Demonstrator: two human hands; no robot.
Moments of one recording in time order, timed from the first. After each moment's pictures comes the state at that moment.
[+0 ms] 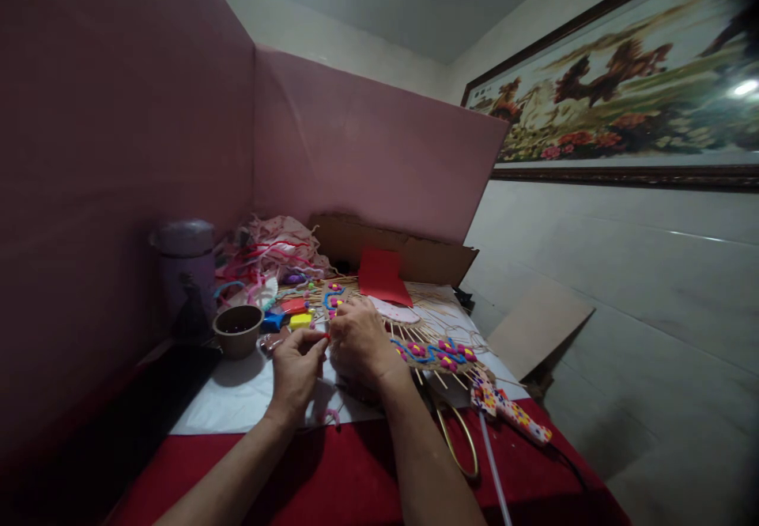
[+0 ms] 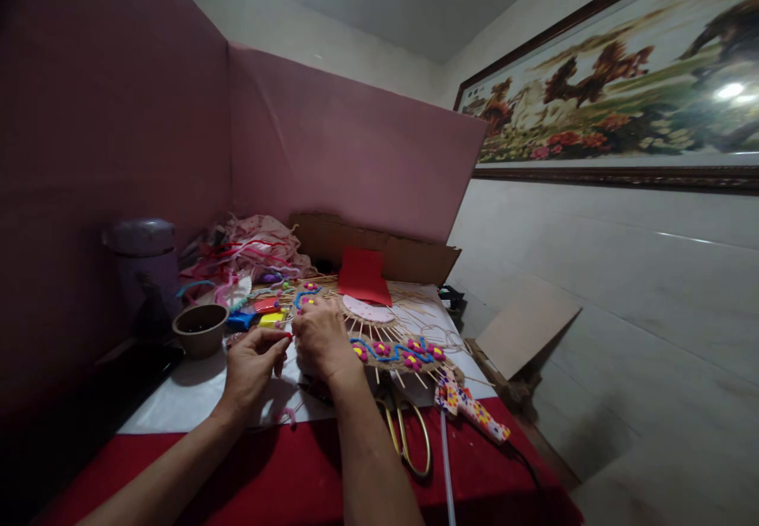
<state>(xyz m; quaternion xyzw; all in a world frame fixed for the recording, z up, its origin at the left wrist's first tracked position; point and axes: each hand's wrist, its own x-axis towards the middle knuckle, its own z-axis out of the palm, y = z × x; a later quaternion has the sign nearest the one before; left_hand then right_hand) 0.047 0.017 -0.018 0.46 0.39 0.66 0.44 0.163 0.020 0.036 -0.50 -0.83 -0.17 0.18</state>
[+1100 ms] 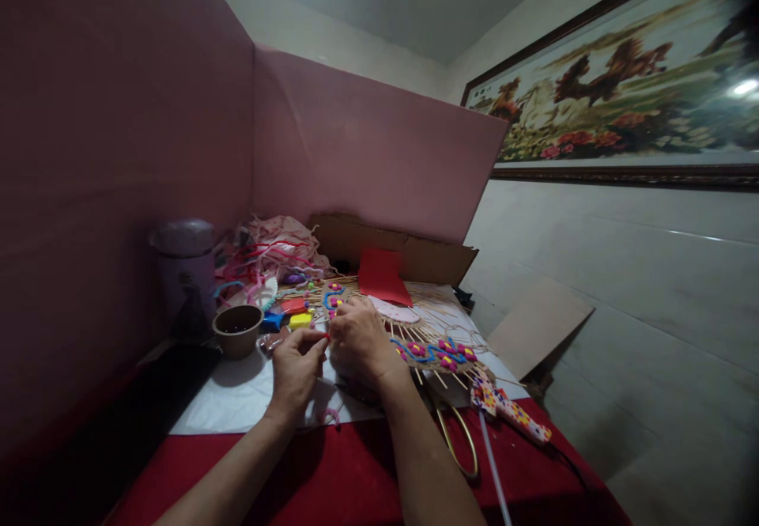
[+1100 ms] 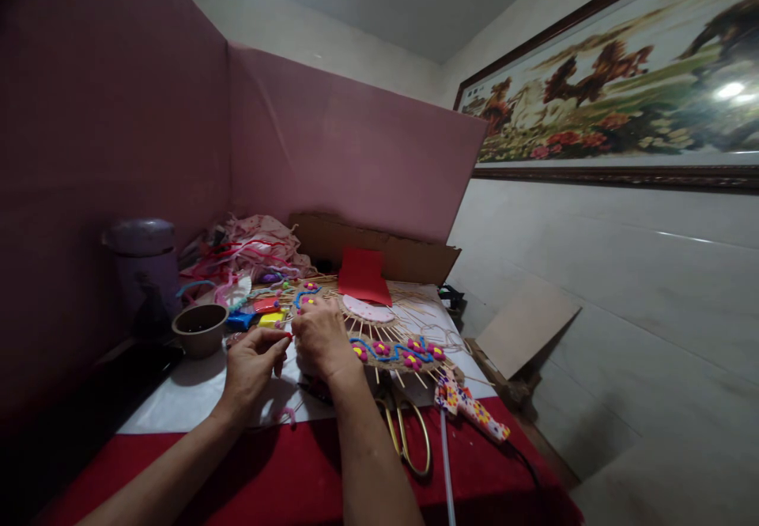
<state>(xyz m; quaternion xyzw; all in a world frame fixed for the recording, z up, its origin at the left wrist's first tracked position) 0.047 0.019 -0.020 0.47 0.39 0.66 0.43 0.162 0.018 0.039 -0.51 -0.83 -0.16 0.17</state>
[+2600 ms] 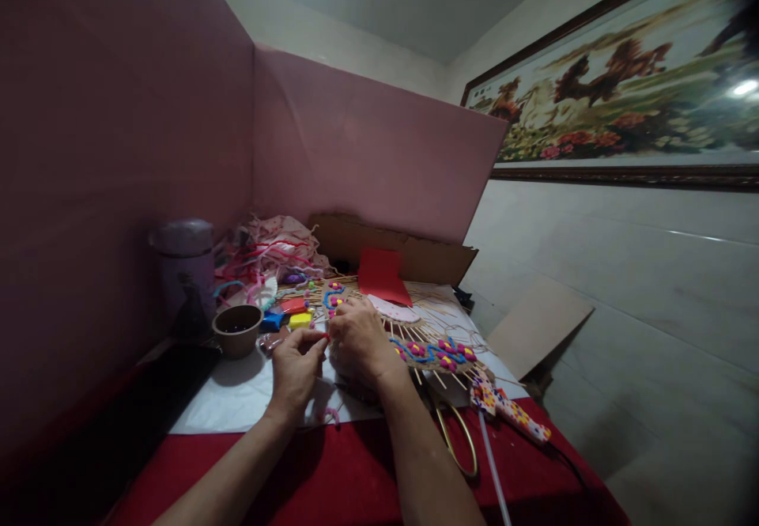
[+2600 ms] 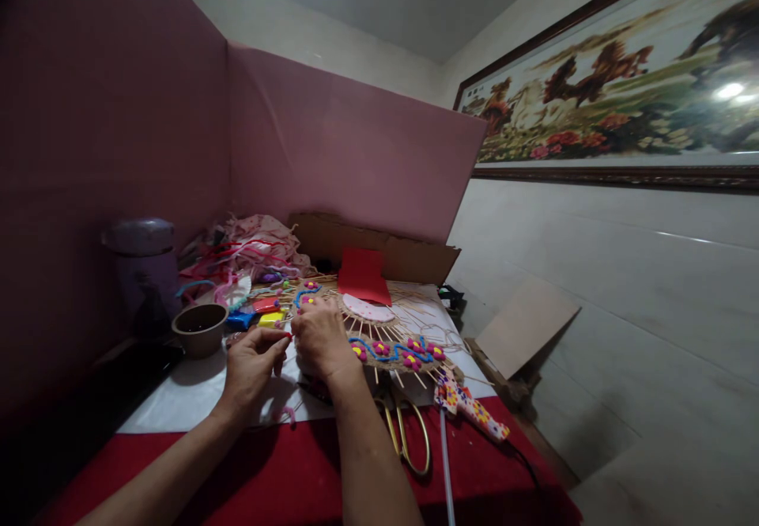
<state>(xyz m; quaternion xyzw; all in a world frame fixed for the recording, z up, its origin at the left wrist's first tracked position) 0.047 0.020 -0.022 0.46 0.40 0.66 0.44 0.162 0.020 0.036 -0.50 -0.83 -0.18 0.18</state>
